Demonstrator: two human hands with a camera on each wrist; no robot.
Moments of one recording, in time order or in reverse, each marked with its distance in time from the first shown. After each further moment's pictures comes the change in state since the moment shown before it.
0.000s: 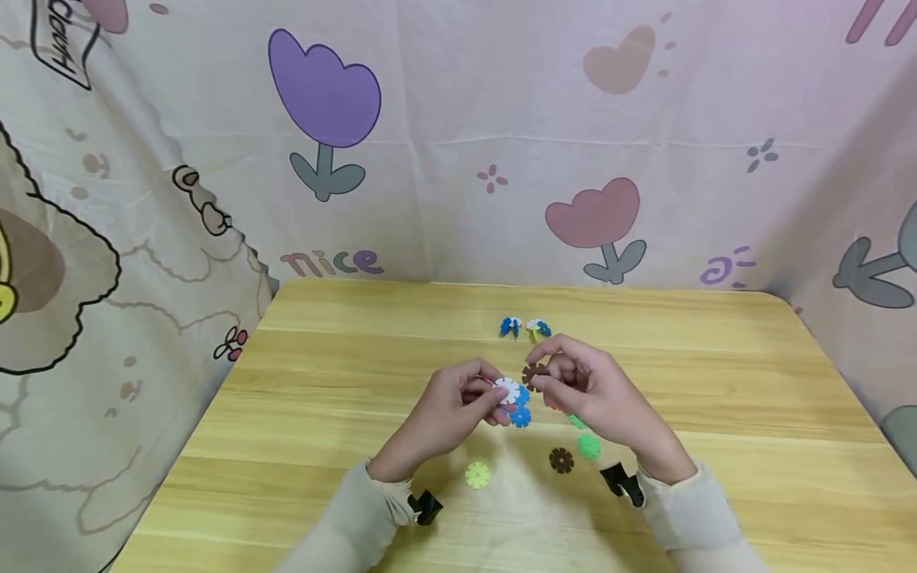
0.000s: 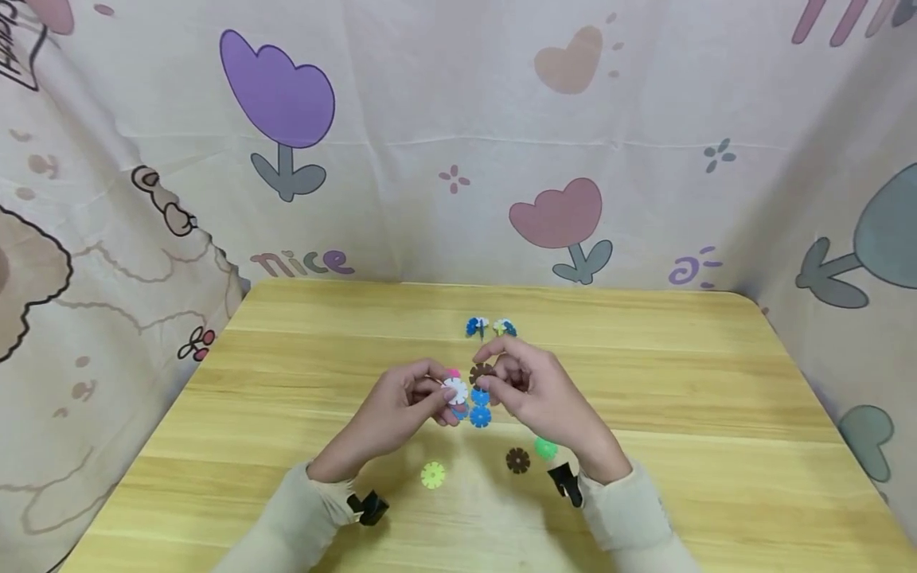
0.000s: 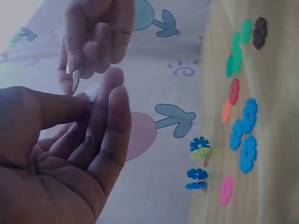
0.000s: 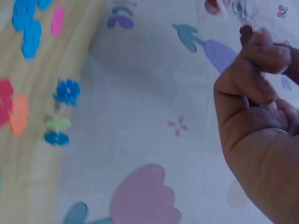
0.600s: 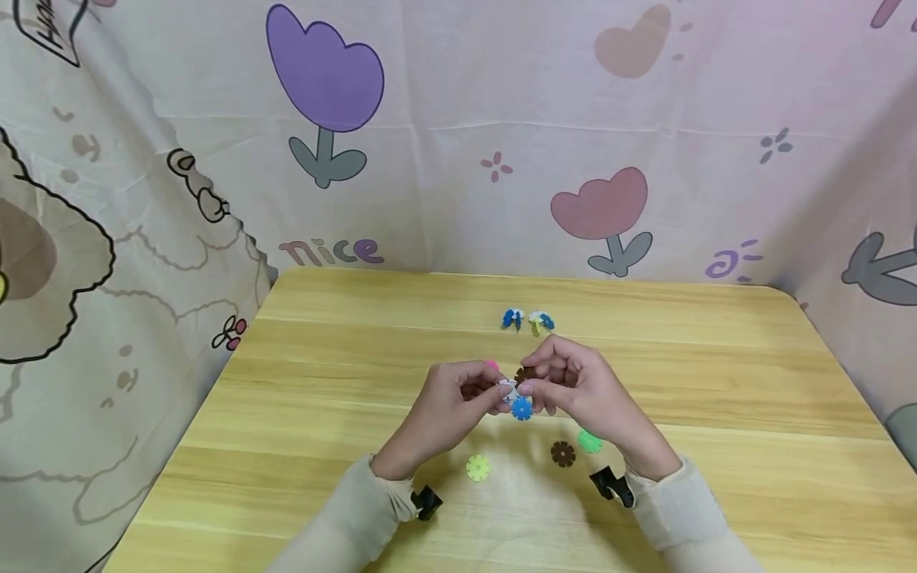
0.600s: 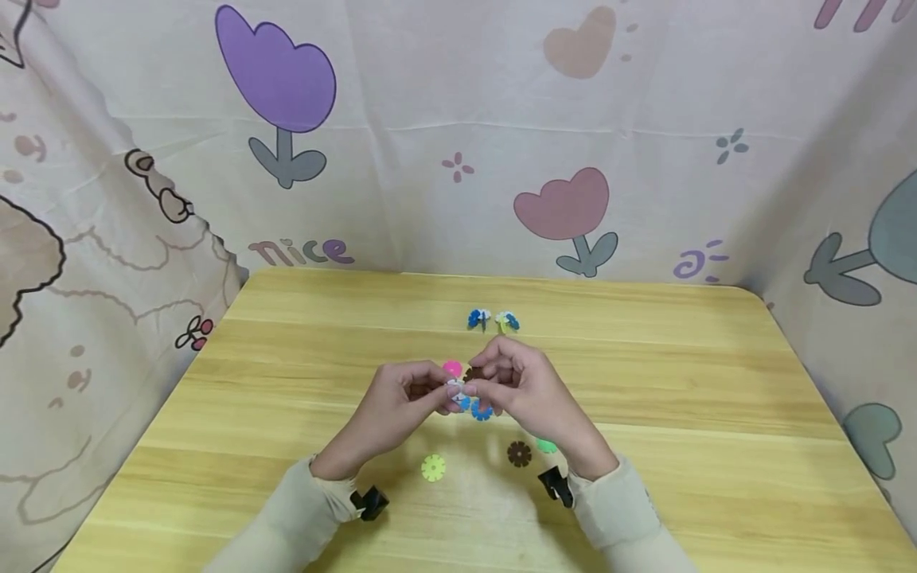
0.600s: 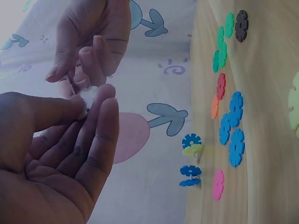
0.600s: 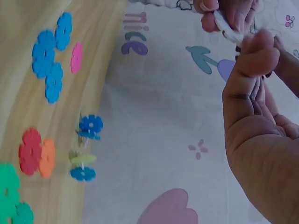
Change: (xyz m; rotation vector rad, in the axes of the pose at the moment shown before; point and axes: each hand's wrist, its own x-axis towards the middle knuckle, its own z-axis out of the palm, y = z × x) left_hand -0.004 -0.004 0.001 0.067 0.082 0.089; right_hand 0.004 0.013 0.020 0.166 0.049 0.123
